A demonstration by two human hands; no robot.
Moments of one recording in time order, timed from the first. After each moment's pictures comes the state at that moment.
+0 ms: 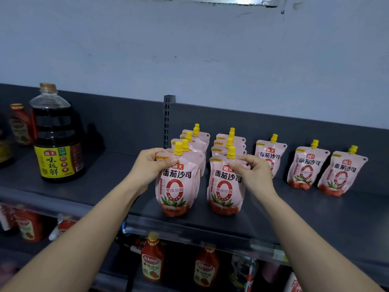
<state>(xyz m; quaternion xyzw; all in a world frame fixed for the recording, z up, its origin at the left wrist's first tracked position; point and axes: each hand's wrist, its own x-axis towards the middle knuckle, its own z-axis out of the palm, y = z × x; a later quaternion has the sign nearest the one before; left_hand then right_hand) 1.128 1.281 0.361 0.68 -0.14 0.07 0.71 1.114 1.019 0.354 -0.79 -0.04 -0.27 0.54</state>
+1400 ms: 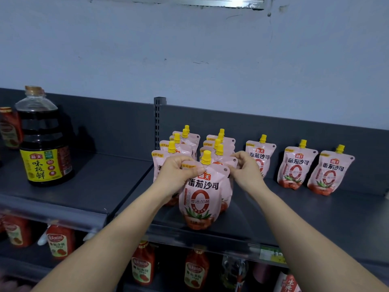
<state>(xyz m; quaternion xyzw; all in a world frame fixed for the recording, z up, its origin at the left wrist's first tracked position) 1.100 1.197 0.368 0.69 -0.18 0.04 0.69 1.128 0.996 0.357 -0.84 -0.02 -0.21 0.51</state>
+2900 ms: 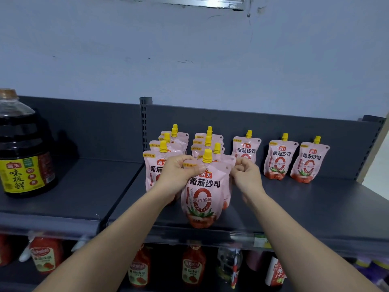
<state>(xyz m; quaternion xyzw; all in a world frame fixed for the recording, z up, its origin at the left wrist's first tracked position) 1.100 1.185 0.366 0.68 -0.19 0.00 0.71 1.105 0.992 0.337 -0.73 0.09 -0.24 0.64</state>
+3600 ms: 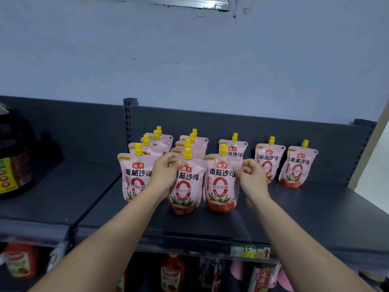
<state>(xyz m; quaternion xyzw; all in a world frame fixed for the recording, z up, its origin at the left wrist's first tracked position) 1.134 1.133 0.358 0.70 -0.08 0.08 0.70 1.101 0.927 0.343 -0.69 0.07 -0.28 0.66</state>
